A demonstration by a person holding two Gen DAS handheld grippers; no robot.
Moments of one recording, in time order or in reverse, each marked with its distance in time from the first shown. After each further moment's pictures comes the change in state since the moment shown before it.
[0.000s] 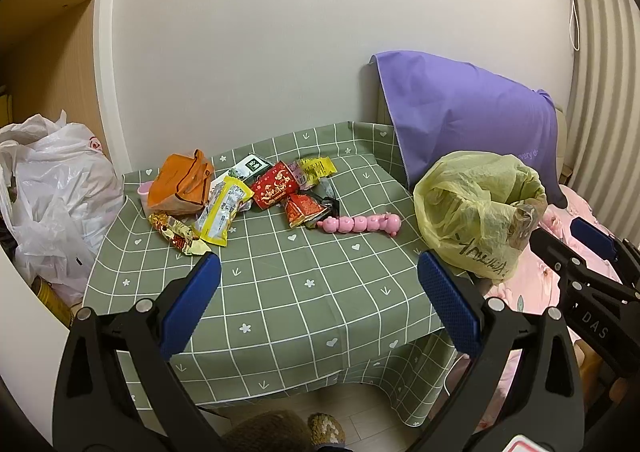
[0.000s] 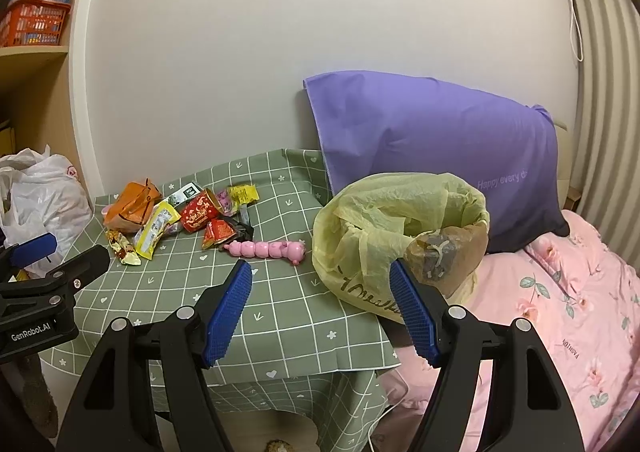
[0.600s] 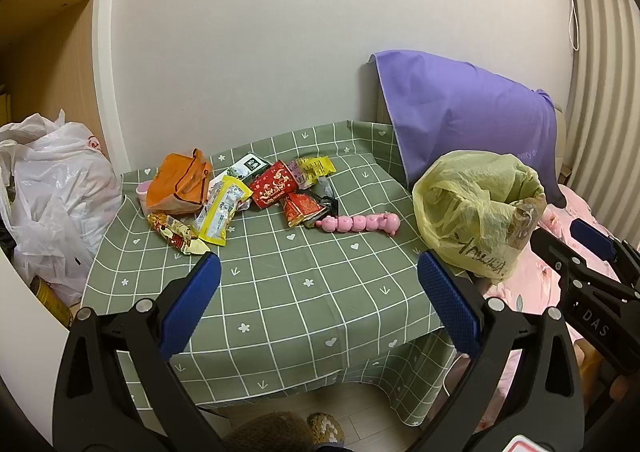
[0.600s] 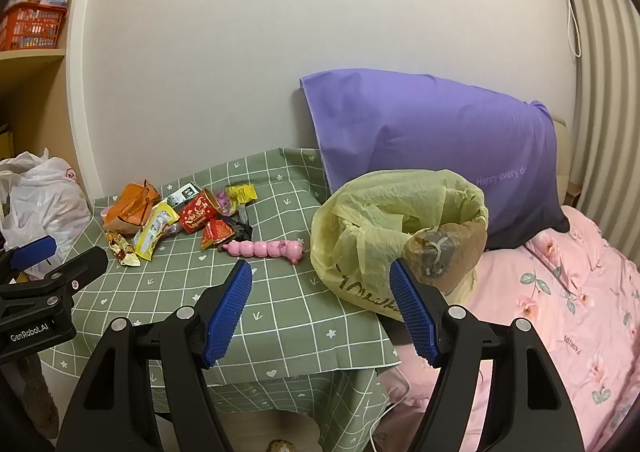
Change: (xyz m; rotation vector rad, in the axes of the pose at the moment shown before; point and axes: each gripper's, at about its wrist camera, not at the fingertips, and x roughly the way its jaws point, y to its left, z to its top) left arm 0.000 0.000 -0.001 -0.001 0.001 -0.001; right arm 0.000 -0.002 -0.001 0.009 0.000 -0.002
